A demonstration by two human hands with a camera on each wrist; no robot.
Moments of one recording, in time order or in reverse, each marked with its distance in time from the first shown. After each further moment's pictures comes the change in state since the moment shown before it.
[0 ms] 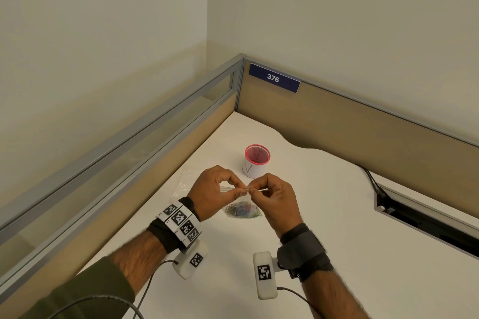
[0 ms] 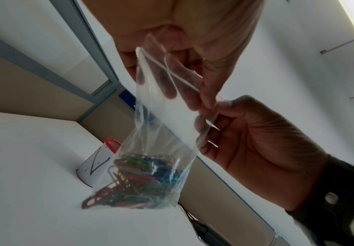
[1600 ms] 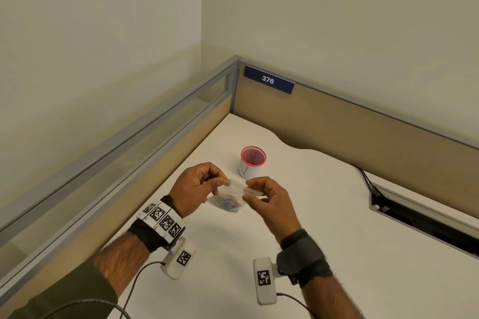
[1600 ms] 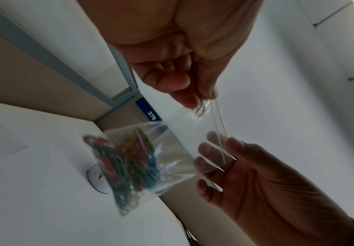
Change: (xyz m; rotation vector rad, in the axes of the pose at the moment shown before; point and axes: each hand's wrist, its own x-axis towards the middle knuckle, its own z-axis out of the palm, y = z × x) left_hand 0.003 -0.020 -0.019 -0.454 0.033 -0.095; right_hand -0.003 0.009 -0.003 0.049 -0.068 0.086
